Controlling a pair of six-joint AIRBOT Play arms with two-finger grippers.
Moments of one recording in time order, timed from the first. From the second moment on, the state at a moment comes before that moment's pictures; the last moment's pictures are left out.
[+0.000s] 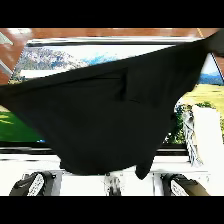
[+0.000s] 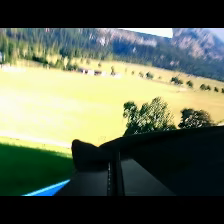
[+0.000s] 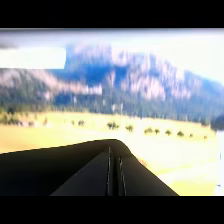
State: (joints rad) left arm 0.39 -0.73 1.31 1.00 -1.40 -1.45; right arm -0.04 -1.09 1.78 -1.28 1.29 1.51
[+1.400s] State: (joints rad) left arm 0.51 -1.33 1.03 0.99 -1.40 -1.30; right arm -0.23 -1.61 1.67 -1.32 1.49 1.53
